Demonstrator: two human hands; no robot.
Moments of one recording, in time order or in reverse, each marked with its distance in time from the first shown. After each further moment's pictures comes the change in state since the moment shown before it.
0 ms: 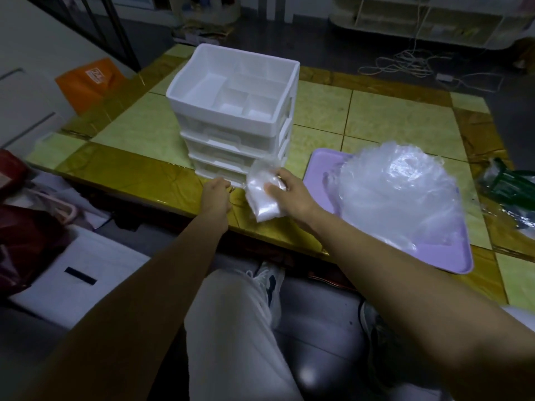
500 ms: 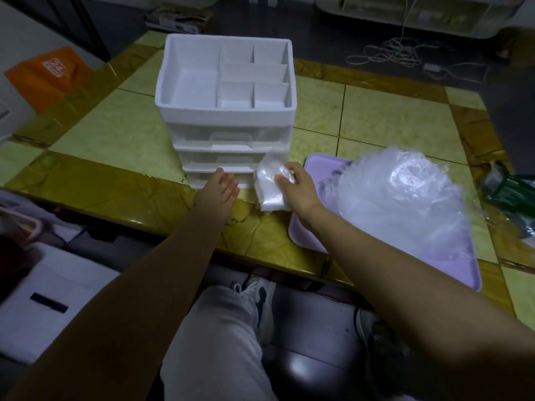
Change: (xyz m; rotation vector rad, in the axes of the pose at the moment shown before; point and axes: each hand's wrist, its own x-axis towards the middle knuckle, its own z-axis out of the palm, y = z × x) left_hand 0.062 0.008 0.036 -0.448 -0.182 -0.222; right_hand 0.062 0.010 -0.023 0.060 0.203 0.096
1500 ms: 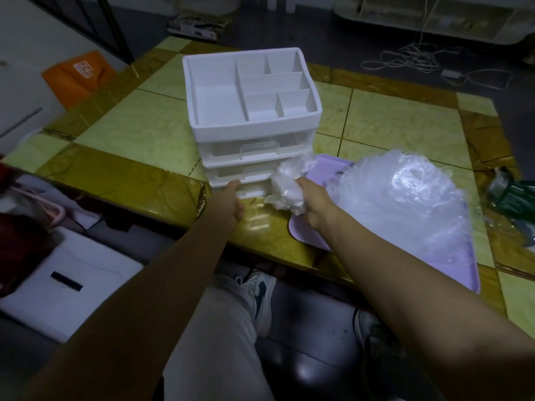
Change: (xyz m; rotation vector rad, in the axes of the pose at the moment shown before) left_hand -0.038 -0.023 0.005 0.329 0.184 -0.046; right_hand -0.015 0.006 -0.031 0.419 -0.067 0.378
